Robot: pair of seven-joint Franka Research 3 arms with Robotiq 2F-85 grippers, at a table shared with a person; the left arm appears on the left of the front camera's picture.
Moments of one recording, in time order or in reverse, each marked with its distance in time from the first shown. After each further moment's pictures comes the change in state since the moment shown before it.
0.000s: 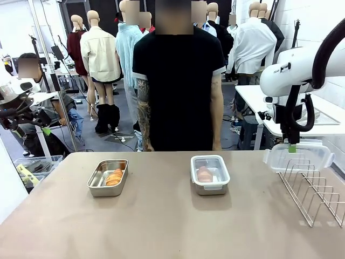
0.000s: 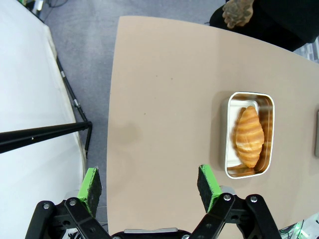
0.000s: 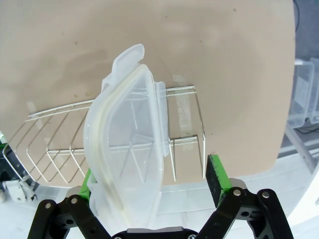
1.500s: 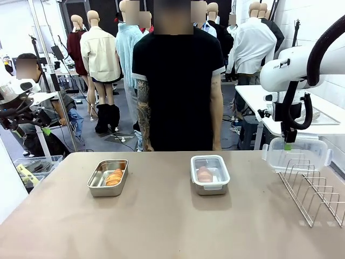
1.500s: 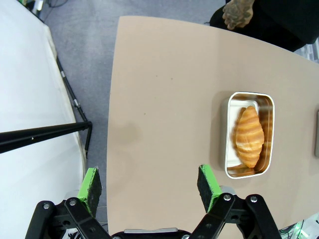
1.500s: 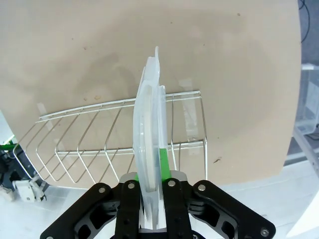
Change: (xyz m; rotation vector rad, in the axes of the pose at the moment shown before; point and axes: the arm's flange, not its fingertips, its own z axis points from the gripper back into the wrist) left arm 0.000 0.000 0.000 0.000 0.000 0.000; right arm 0.000 -0.009 0.004 0.063 -0.029 -0.011
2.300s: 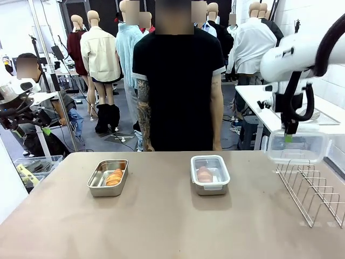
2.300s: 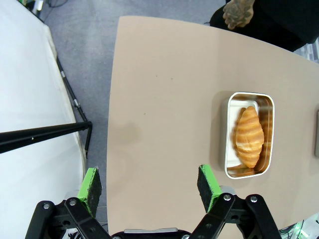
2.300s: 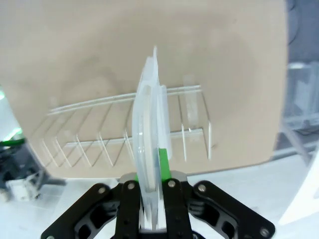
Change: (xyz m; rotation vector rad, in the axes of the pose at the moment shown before) left arm 0.000 0.000 0.000 0.000 0.000 0.000; right arm 0.007 0.044 0.059 -0.077 0.011 0.025
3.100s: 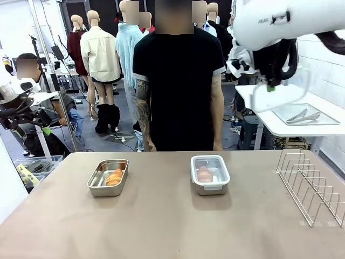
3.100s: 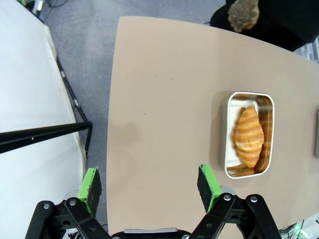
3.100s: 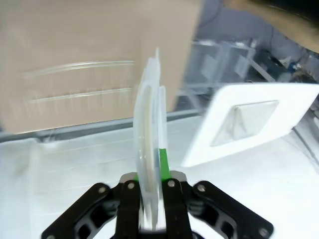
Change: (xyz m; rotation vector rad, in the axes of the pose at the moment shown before) left arm 0.000 0.000 0.000 0.000 0.000 -0.001; right arm 0.096 0.085 0.156 -0.485 0.225 0.259
